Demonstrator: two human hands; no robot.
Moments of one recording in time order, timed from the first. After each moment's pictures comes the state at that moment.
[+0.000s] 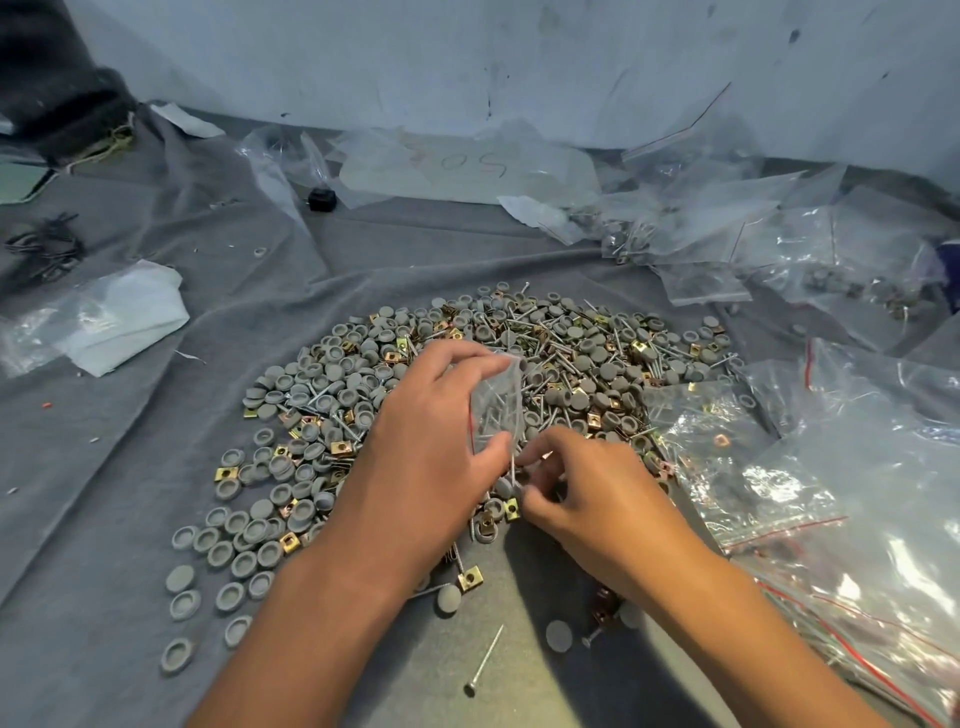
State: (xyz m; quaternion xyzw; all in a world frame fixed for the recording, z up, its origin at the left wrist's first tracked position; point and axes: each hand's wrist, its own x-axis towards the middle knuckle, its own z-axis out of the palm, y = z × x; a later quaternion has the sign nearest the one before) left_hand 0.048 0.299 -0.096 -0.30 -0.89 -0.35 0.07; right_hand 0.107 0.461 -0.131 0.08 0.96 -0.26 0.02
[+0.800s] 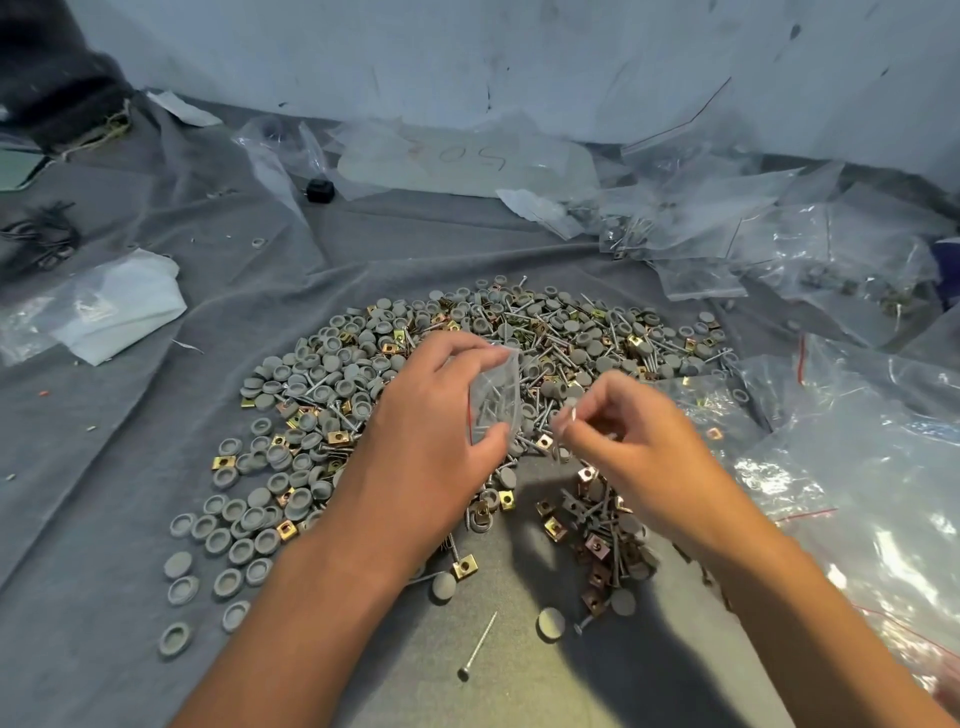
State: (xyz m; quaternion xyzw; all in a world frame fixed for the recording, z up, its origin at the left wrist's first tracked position) left_hand 0.051 0.301 -0.094 -0.30 -0.89 -0.33 0.07; right_hand 0.113 0.485 -0.105 0.10 0.85 -0.51 -0.04
